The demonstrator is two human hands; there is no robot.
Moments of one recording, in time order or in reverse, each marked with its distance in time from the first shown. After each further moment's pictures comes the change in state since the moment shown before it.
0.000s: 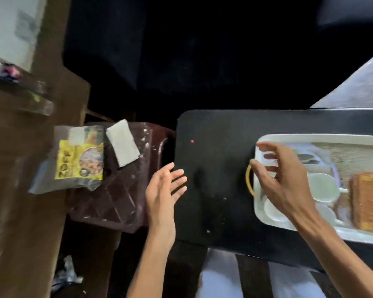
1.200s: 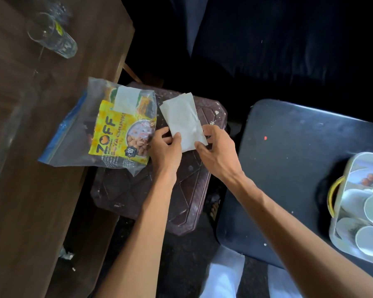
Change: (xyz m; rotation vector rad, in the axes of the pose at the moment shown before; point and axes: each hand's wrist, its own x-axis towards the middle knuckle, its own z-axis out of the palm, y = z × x) left_hand 0.217 0.001 -0.136 0.242 0.168 -0.060; right_hand 0.040 -0.110 0.316 -0.101 -0.380 0.023
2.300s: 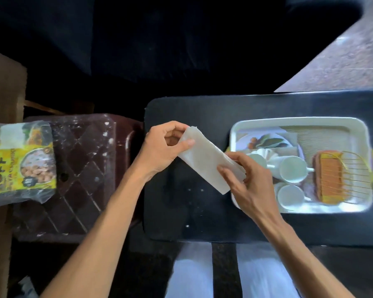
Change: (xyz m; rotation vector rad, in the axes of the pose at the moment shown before) left_hand -0.153 0.054 0.165 0.318 -0.790 0.449; right_hand -0.165 0.148 -0.231 0.126 0.391 0.072
